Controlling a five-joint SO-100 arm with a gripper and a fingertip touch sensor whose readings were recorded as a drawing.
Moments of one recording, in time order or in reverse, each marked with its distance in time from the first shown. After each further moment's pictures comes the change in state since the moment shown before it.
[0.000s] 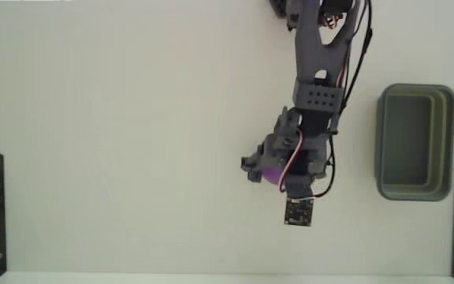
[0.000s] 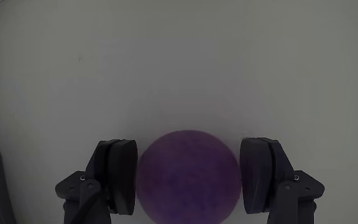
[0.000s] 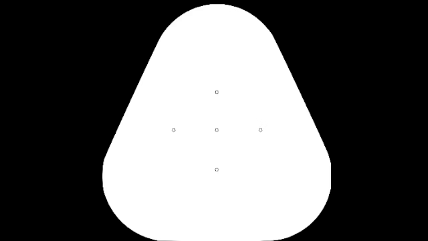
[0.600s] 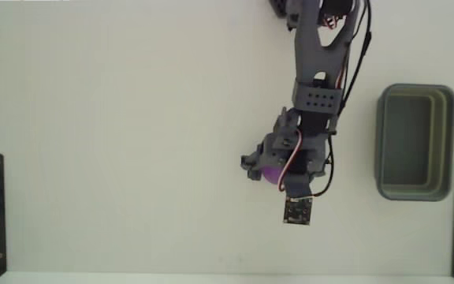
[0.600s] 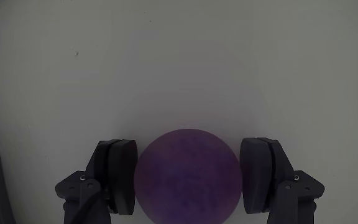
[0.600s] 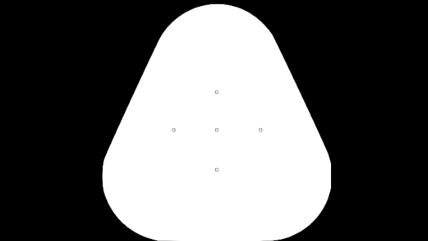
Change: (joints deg) arm 0.1 -0.3 0.9 -1.1 0.1
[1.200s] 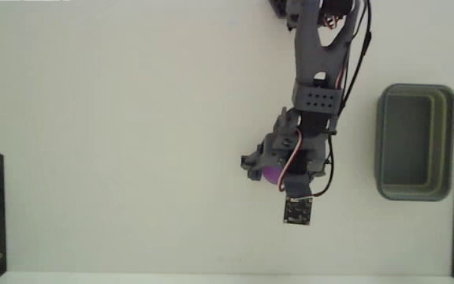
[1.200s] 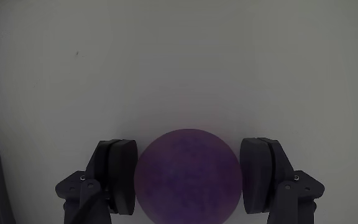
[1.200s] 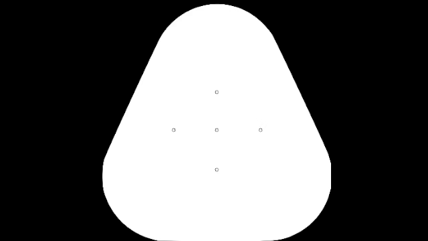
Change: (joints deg) arm 0.0 0.0 0.0 0.0 0.0
